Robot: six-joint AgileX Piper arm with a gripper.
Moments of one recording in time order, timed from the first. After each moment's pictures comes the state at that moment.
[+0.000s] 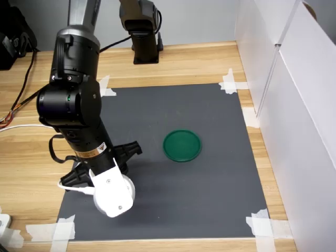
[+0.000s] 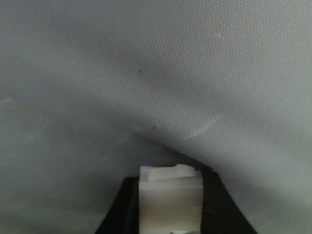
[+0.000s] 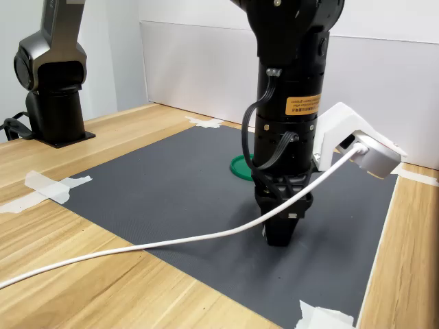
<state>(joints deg) -3.4 123.5 -99.1 0.8 59.1 -36.0</state>
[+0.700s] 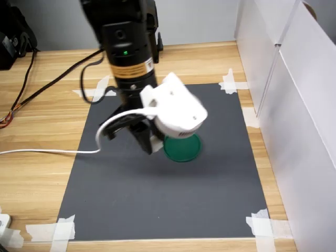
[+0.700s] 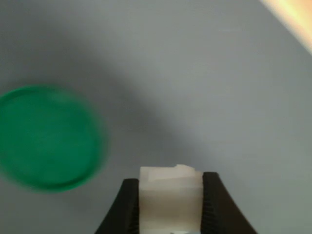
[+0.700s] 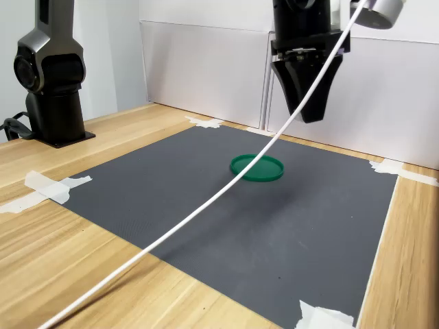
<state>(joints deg) 10.8 104.5 -91.5 1.7 62.9 -40.4</state>
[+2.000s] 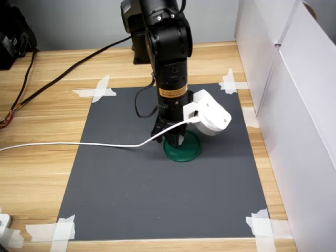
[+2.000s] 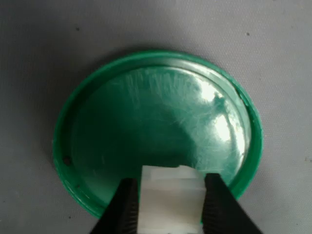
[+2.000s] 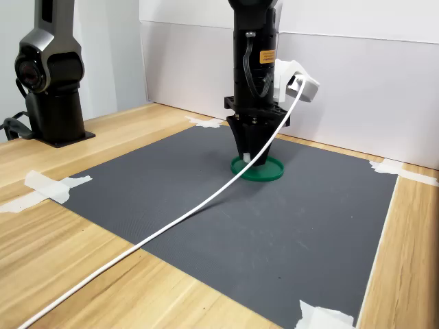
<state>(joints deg) 17.7 104.6 -70.2 -2.0 46.3 -42.7</state>
